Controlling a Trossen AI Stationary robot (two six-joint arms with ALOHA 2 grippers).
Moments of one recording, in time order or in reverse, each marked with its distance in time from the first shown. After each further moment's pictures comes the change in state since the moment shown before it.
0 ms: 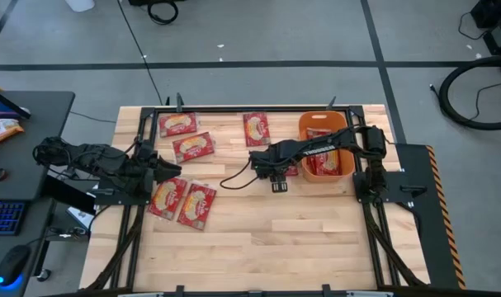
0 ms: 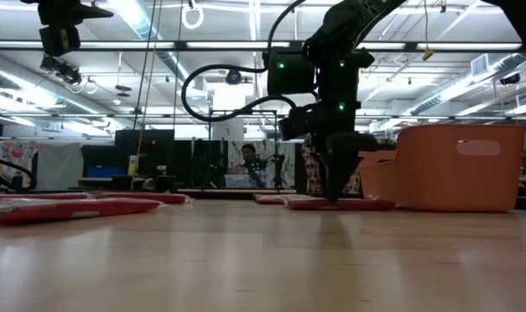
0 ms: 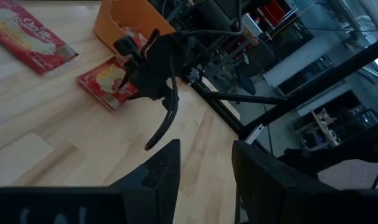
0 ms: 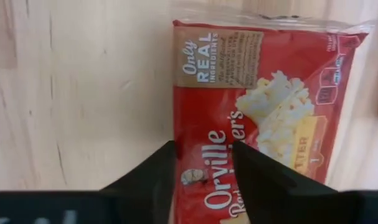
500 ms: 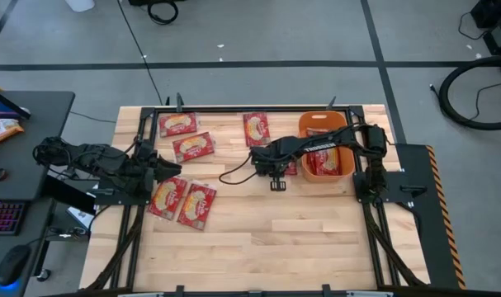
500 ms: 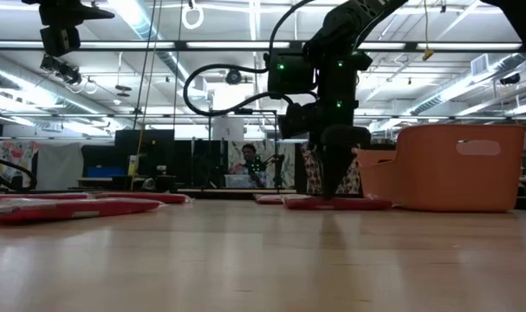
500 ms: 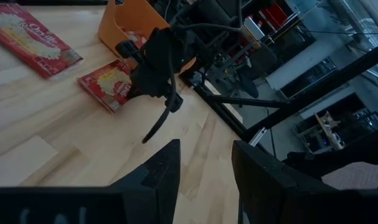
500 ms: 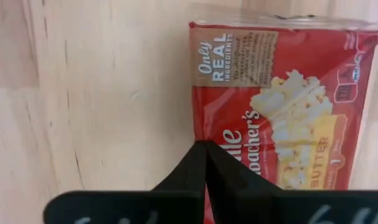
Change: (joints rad) left arm 0.000 0.000 0.000 0.000 -0.019 0.003; right arm -0.027 -0.010 0.000 0.010 -0.097 0.046
